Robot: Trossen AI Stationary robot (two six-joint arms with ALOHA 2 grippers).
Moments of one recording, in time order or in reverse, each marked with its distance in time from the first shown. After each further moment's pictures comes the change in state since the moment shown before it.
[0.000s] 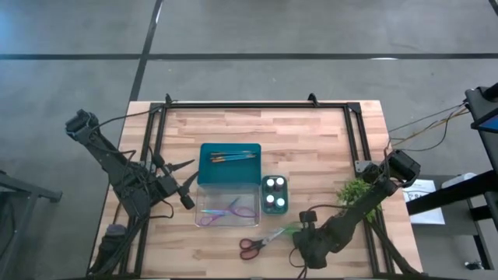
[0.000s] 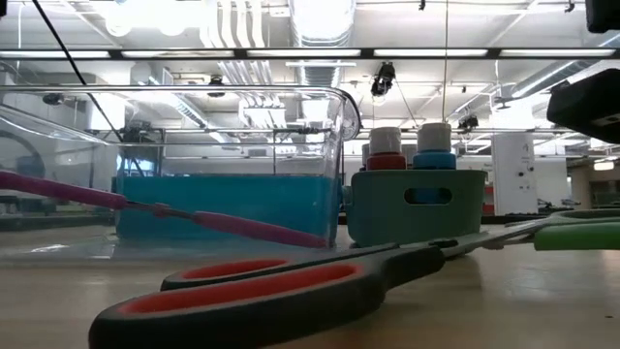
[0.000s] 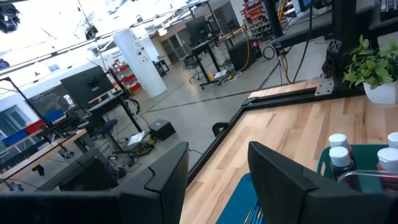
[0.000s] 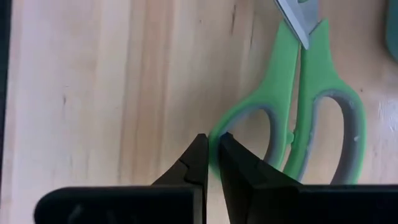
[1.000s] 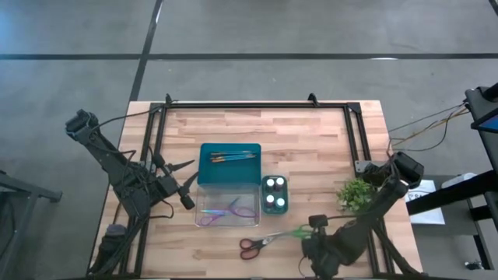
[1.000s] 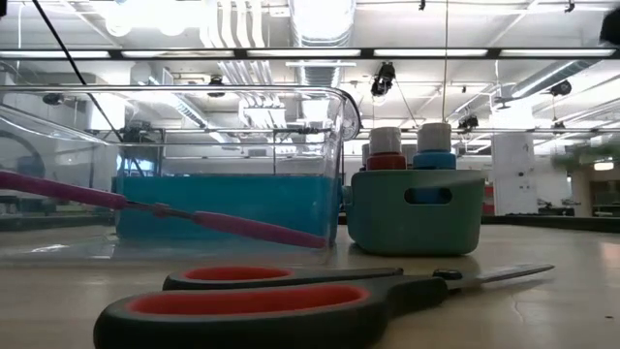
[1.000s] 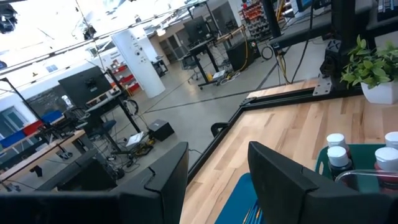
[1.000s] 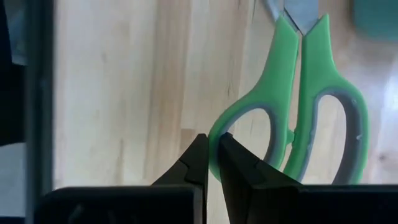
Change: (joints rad) left arm 0.000 0.000 0.000 0.000 0.007 0.001; right arm 0.093 -0.002 0.194 -0.329 0.015 0.091
